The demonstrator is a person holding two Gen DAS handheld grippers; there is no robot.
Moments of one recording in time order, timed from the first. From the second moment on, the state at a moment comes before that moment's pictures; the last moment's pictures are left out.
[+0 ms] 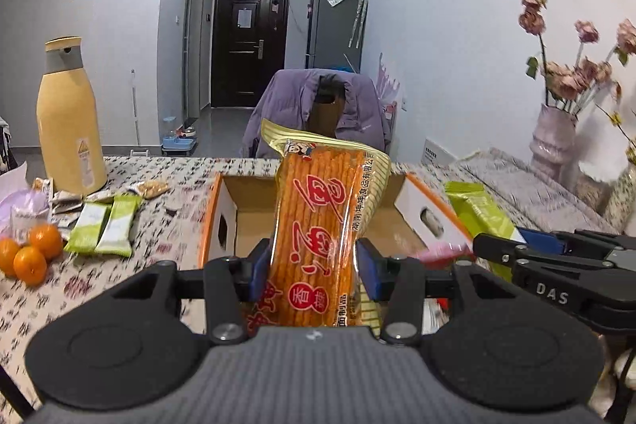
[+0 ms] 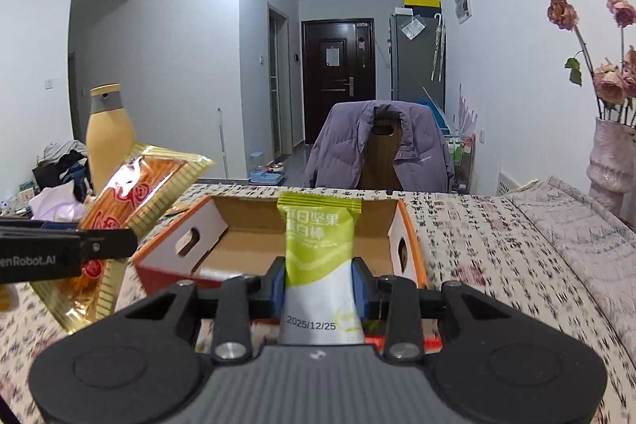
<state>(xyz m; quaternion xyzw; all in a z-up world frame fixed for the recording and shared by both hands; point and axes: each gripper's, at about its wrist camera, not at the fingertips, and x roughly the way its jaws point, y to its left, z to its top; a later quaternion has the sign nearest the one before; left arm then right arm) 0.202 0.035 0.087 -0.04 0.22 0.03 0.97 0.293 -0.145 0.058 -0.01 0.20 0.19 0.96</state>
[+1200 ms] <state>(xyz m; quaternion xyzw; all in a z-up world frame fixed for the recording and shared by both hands) 0.401 0.073 0.016 -0.06 0.37 0.09 0.92 0.518 -0.095 0.017 -0.01 0.35 0.16 0.92</state>
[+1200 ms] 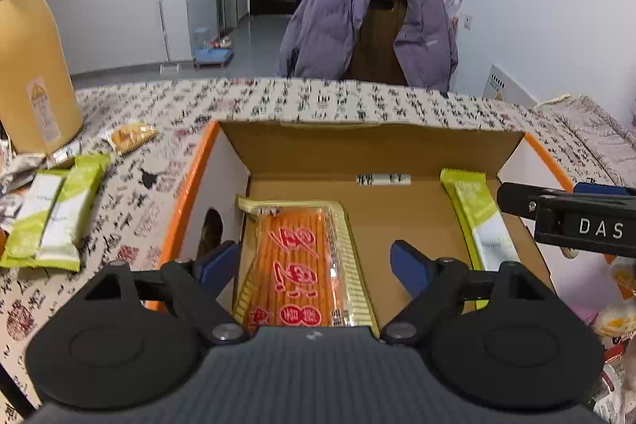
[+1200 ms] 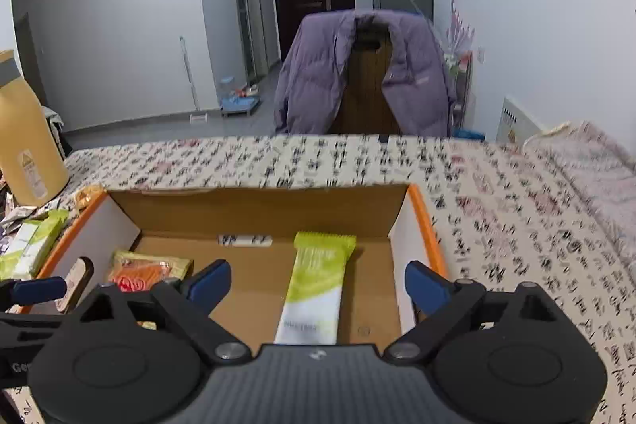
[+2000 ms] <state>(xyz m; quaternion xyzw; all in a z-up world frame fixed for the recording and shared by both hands) 0.405 0.072 -0.004 -0.03 0.40 0.10 0.91 0.518 -0.097 -0.011 -0.02 0.34 0.15 0.93</state>
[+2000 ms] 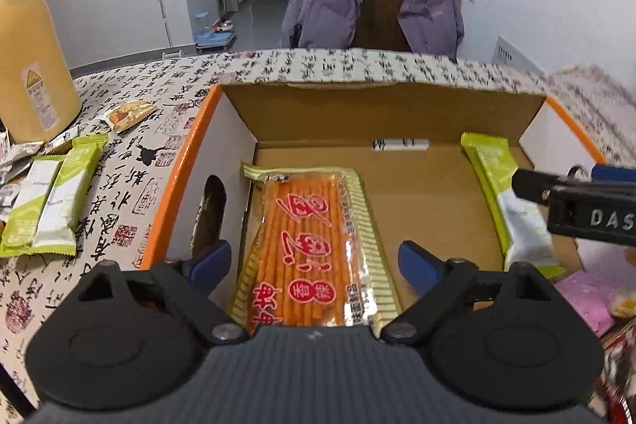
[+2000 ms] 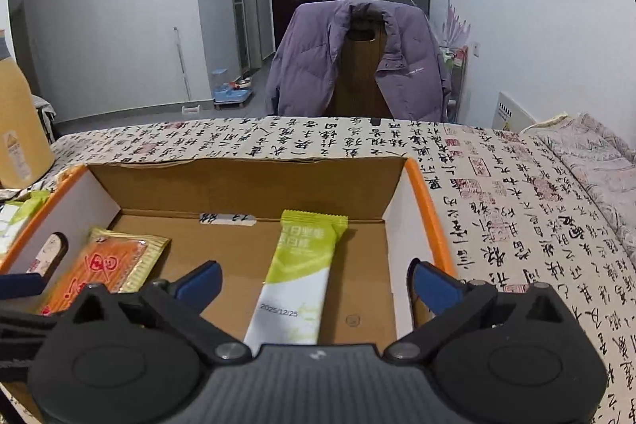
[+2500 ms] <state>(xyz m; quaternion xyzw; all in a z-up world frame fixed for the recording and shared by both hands) 0.373 0.065 -0.001 -0.03 0.41 0.08 0.91 0.482 -0.108 -0.008 -0.02 0.35 0.16 0.92</state>
